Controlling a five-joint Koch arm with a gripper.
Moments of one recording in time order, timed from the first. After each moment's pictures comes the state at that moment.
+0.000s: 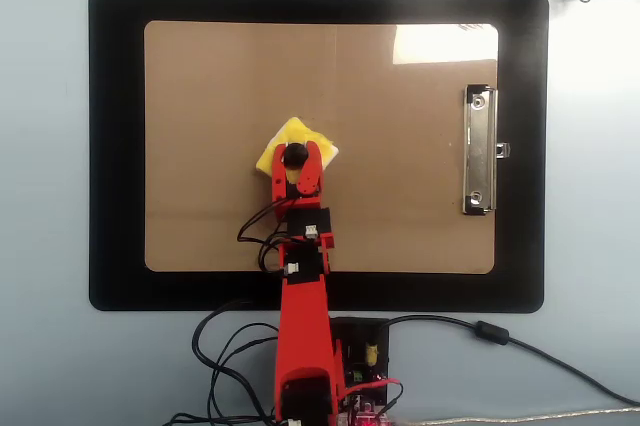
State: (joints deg) arm -11.1 90.3 136.3 -13.1 -89.3
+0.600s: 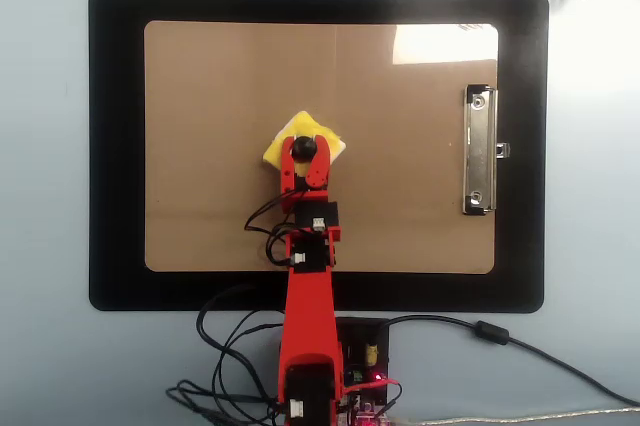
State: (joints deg) arm -2.3 84.9 132.3 -14.5 -89.5
